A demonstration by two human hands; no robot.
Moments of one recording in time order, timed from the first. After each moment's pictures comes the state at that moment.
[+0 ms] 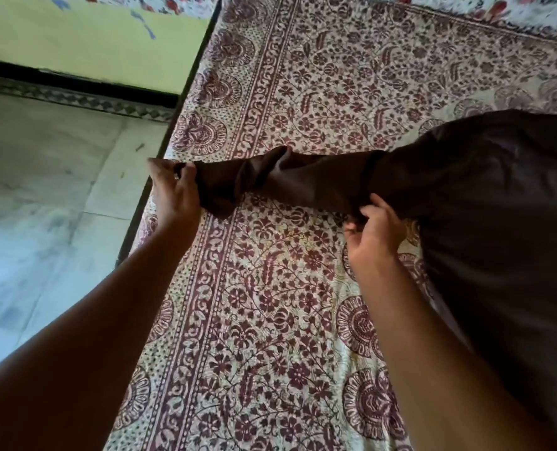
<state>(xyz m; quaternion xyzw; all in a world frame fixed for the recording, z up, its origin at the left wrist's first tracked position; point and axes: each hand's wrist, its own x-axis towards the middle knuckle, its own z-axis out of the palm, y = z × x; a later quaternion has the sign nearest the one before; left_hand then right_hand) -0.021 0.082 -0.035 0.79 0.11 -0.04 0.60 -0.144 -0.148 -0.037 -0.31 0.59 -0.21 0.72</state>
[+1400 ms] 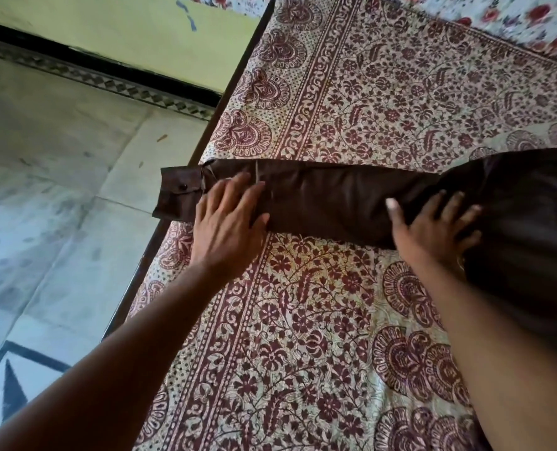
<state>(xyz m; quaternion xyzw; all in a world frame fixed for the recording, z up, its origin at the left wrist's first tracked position) -0.047 0.117 -0.069 0.96 -0.19 -0.04 0.17 -0.125 -0.201 -0.094 -0.90 0.43 0.06 0.08</state>
